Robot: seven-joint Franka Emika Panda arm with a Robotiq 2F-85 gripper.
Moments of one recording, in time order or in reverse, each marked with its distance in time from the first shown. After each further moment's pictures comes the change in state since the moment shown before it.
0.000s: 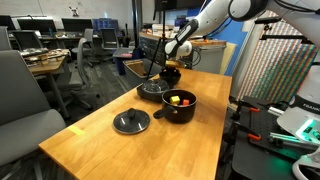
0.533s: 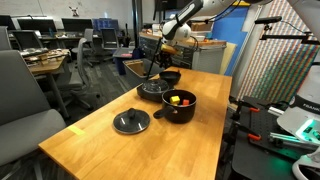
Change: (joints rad) arm 0.000 -0.184 0.076 -0.059 0.028 0.007 -0.073
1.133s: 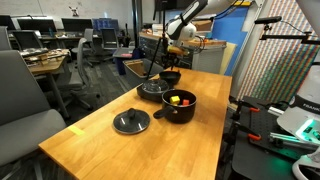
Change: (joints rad) arm -0.011 -0.070 -0.030 -0.126 0.003 -0.054 -0.014
